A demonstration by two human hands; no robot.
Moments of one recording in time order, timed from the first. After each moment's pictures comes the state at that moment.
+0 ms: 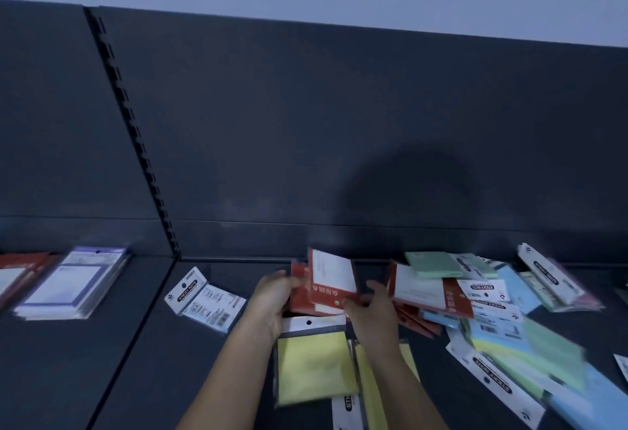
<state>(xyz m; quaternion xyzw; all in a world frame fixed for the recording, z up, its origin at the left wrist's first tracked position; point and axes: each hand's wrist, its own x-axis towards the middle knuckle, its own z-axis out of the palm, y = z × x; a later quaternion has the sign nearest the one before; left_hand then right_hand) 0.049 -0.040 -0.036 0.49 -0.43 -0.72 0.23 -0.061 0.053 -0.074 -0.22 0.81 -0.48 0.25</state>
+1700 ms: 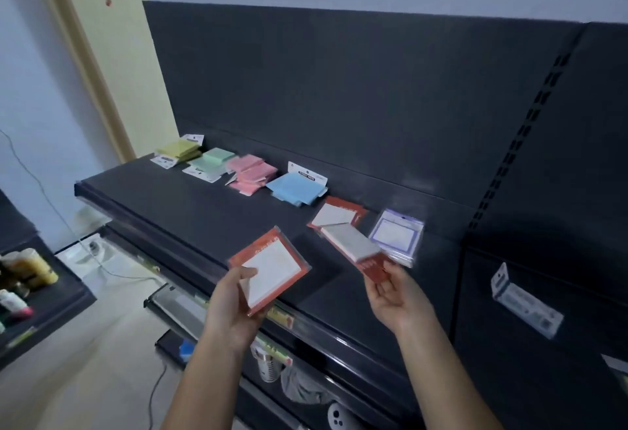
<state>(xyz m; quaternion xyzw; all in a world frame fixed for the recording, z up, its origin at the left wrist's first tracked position) 0.544 -0.054 -0.030 0.47 -0.09 -0.66 0.59 0.337 -0.068 -0.024 0.05 0.40 -0.62 0.68</state>
